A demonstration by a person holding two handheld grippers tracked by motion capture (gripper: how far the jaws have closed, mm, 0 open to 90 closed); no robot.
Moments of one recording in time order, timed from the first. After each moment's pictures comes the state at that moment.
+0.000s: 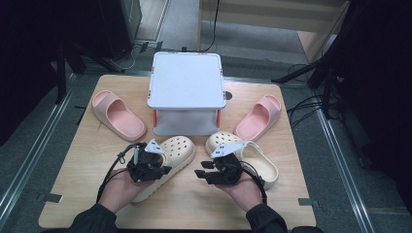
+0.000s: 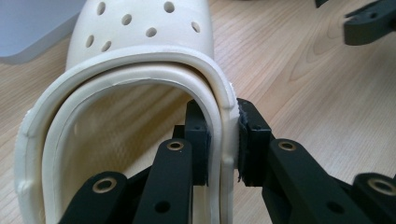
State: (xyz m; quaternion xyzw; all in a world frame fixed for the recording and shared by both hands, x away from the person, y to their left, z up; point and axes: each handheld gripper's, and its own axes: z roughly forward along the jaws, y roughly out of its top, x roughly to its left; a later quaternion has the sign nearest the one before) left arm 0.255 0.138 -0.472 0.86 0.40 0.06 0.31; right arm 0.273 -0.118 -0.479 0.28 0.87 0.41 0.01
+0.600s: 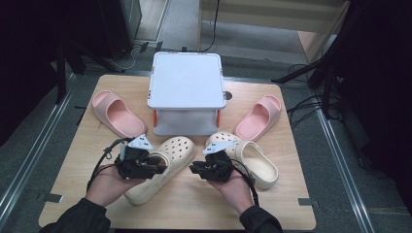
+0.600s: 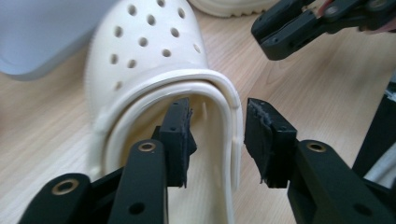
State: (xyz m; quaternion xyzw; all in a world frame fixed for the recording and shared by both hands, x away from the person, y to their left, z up) left arm 0.251 0.176 -0.444 0.86 0.37 0.04 0.35; right arm 0.281 -0.096 -0.486 0.31 0.86 0.40 0.01
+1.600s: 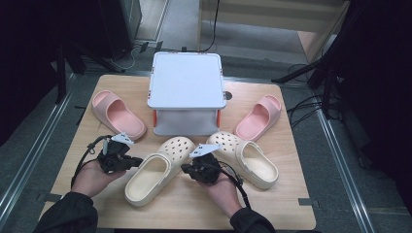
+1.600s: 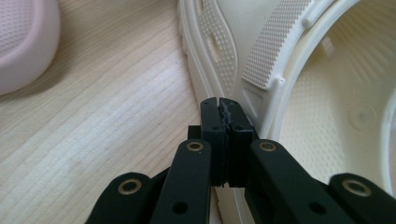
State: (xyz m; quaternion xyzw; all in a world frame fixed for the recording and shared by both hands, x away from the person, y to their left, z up) left arm 0.277 0.227 -0.491 0.86 0.42 0.02 0.30; right arm 0.279 -0.066 -0.504 0.30 0.87 0.40 0.02
